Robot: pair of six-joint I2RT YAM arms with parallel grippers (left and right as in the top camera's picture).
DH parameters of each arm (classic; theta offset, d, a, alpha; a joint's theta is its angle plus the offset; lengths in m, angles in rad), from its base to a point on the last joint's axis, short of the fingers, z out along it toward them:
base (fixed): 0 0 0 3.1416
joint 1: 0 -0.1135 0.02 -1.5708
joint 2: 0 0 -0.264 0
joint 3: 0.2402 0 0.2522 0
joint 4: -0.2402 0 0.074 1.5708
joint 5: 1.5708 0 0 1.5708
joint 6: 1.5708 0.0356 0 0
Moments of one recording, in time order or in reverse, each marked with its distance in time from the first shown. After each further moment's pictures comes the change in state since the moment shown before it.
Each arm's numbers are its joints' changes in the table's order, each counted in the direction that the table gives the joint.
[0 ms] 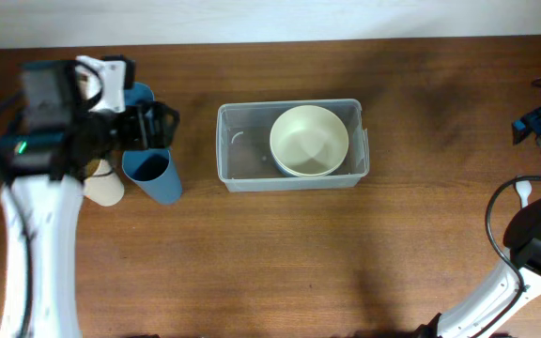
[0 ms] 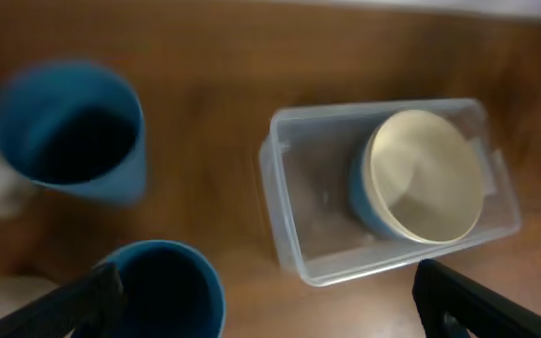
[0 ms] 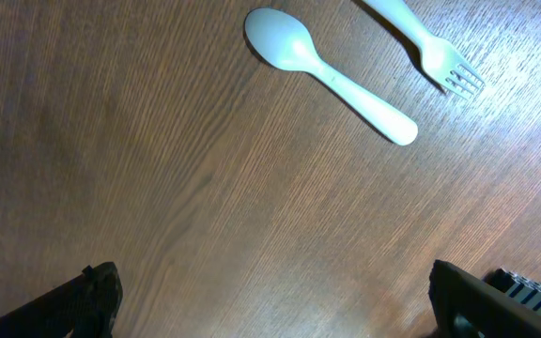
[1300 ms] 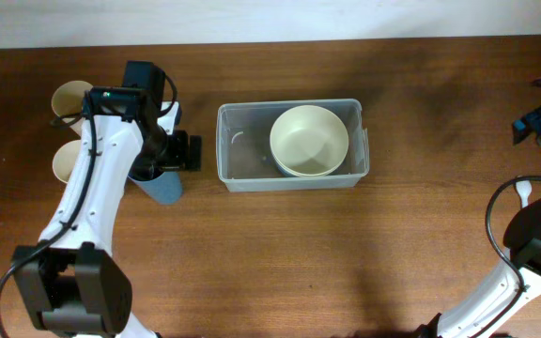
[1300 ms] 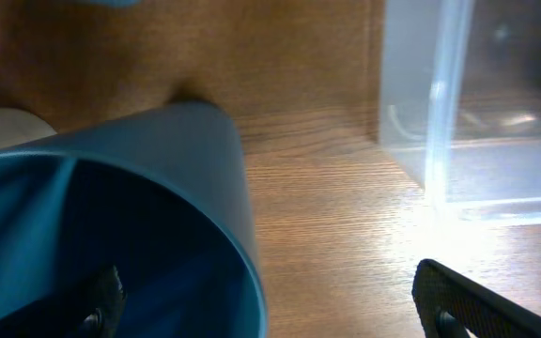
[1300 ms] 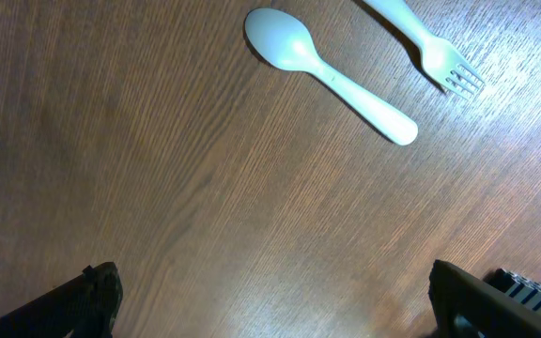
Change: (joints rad) left arm 0.157 -0.286 0.026 -0.258 -0.333 -0.056; right arm 0.000 0.000 0.000 0.000 0.000 0.000
